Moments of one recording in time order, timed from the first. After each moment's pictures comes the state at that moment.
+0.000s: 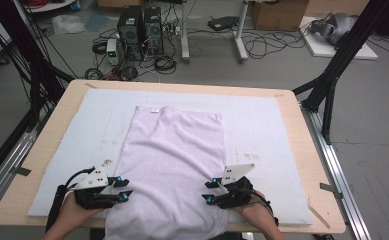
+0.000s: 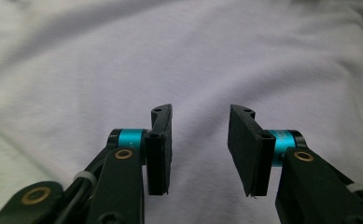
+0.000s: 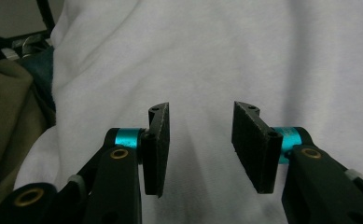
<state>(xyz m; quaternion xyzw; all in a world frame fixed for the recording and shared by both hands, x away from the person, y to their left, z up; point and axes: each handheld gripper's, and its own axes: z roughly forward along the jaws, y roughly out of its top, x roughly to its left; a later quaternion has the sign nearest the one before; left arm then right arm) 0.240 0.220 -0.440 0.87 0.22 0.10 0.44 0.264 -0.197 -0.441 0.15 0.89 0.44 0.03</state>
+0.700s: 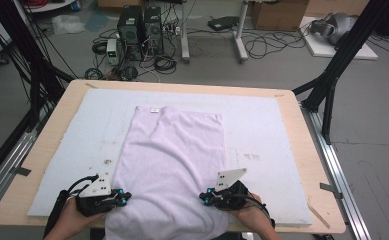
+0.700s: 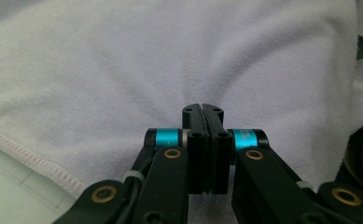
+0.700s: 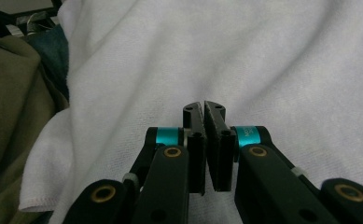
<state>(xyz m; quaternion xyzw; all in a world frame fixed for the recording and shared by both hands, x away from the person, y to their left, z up) 0.228 0.222 -0.445 0.88 0.20 0.09 0.42 0.254 -0.185 -0.445 0.13 0.90 0.41 0.02</state>
